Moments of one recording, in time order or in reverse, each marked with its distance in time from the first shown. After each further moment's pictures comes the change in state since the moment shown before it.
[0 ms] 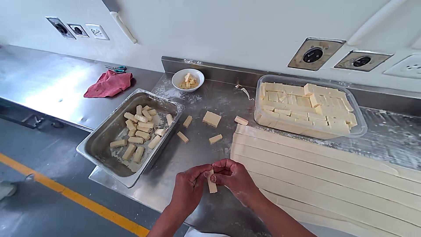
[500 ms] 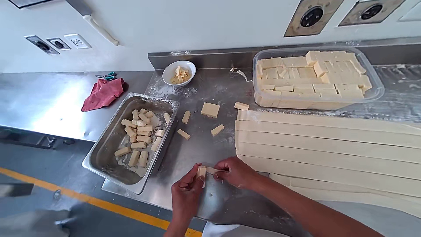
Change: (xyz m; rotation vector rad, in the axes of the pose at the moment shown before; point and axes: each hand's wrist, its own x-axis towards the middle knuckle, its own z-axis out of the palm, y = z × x) left_hand -0.026 -0.009 -0.010 -0.218 0.141 -0.331; right_hand 0.025 0.018 -0.011 -0.562 -0.336 0.023
